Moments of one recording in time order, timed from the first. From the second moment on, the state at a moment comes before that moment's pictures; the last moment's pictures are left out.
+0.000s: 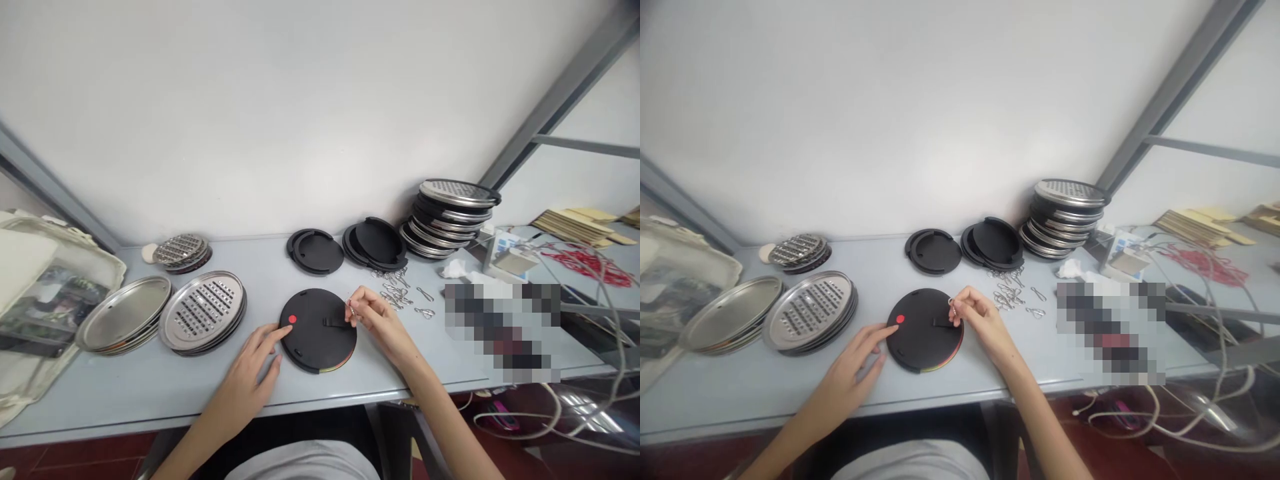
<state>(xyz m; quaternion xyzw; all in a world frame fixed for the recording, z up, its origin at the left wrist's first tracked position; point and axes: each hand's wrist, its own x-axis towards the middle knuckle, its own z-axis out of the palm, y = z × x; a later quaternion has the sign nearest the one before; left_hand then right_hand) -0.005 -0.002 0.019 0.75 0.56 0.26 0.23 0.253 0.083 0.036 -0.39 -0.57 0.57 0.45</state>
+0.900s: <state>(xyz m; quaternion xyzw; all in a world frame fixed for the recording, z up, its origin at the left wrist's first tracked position) -0.015 -0.001 0.019 0.75 0.55 0.23 0.30 0.244 0.103 0.025 -0.48 -0.64 0.45 0.41</state>
